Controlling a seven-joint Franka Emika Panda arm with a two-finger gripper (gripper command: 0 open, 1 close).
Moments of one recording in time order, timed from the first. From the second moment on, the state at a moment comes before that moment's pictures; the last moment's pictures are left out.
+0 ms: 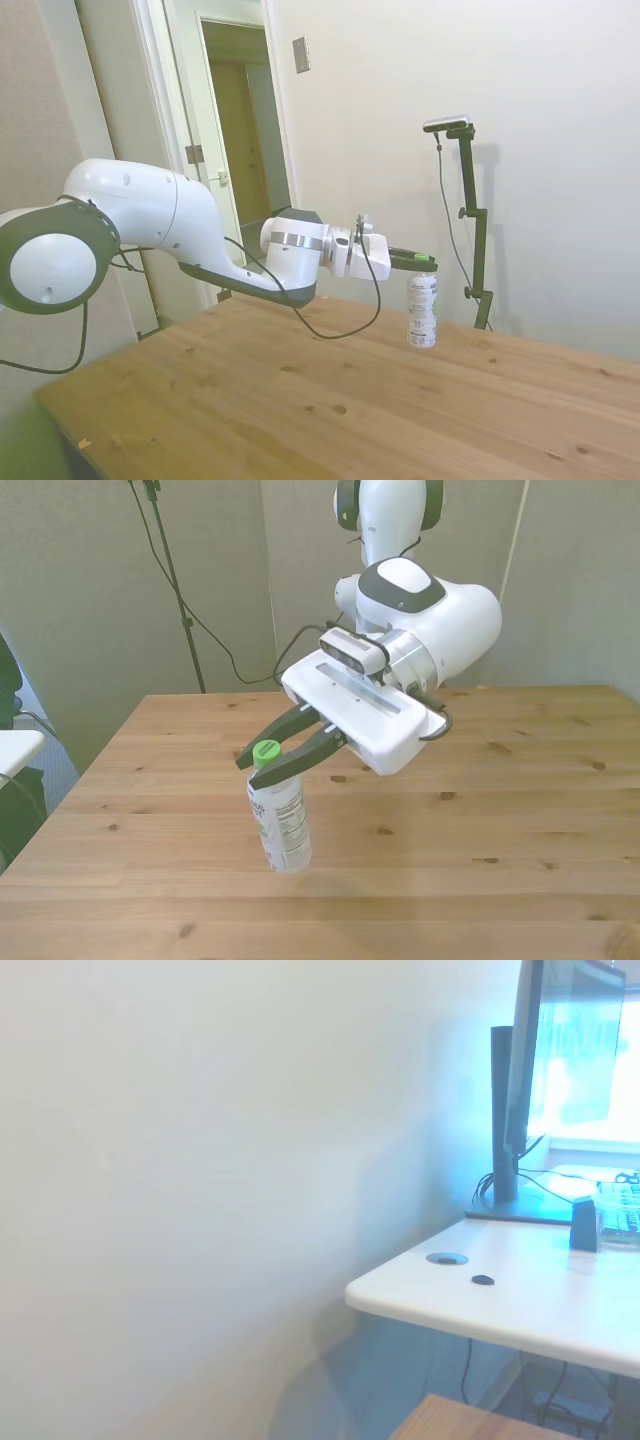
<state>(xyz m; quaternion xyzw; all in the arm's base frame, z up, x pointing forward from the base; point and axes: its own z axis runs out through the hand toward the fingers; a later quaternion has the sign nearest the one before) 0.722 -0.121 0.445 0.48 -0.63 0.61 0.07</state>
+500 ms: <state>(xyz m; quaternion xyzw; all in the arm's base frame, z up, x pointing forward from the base) 0.765 -0.117 0.414 0.47 -0.61 0.63 0.07</state>
